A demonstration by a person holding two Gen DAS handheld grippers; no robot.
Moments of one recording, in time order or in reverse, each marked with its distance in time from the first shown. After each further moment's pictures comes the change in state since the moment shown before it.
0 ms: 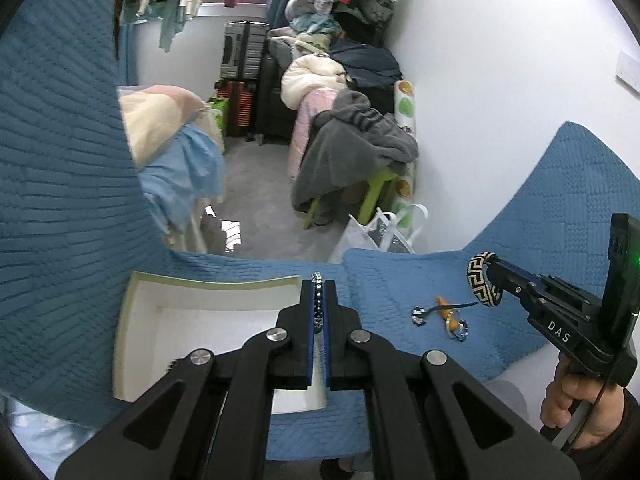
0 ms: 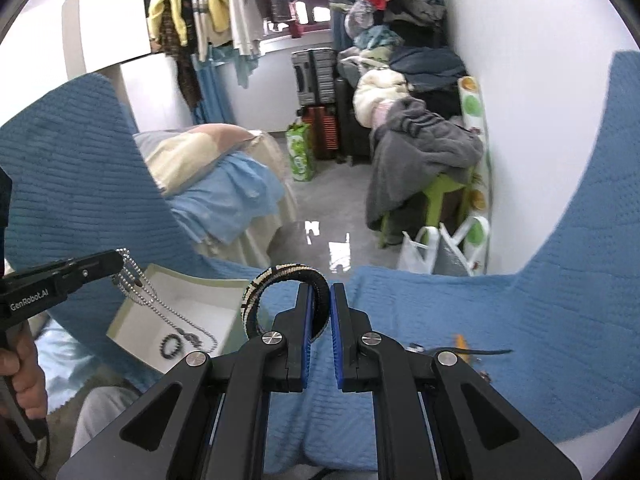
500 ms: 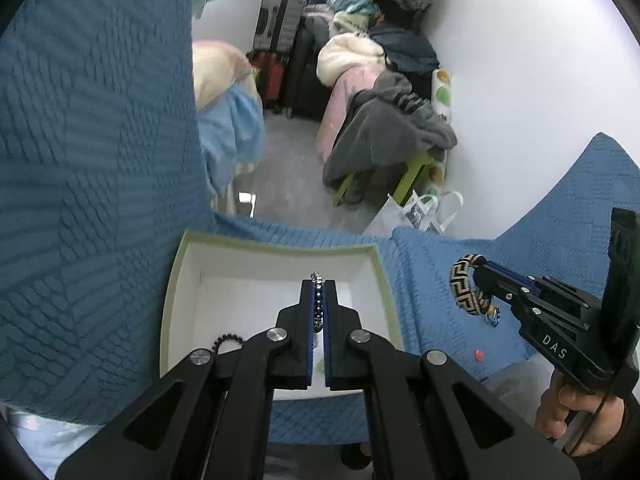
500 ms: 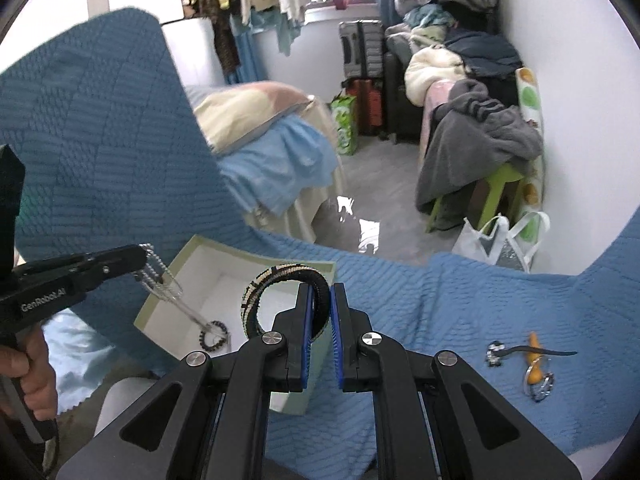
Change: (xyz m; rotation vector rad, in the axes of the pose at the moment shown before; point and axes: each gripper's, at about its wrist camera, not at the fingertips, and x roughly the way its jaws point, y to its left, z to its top) left arm 0.022 0.086 -0.024 -0.079 0.088 0.021; right arm 0.070 0.095 -0.014 -0.069 0.120 0.090
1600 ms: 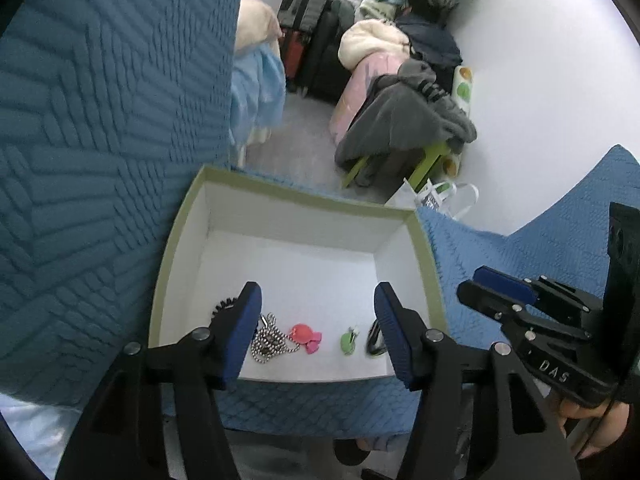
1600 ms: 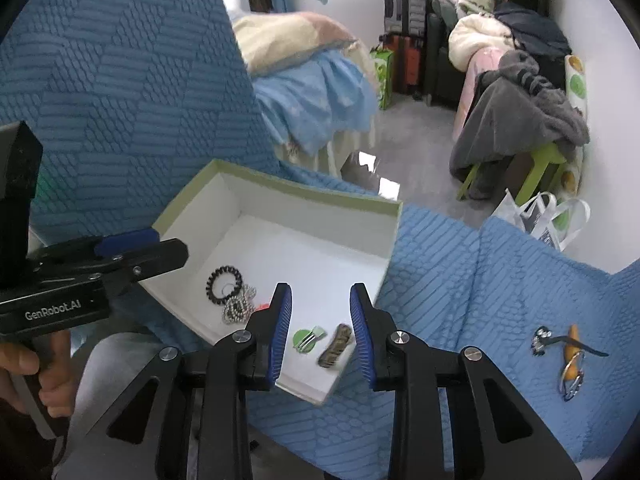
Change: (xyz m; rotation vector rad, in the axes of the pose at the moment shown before) left arm 0.022 0.033 -0.037 -0.091 0.019 -0.012; right arm 0.044 0.028 -0.023 -0.099 0.128 0.031
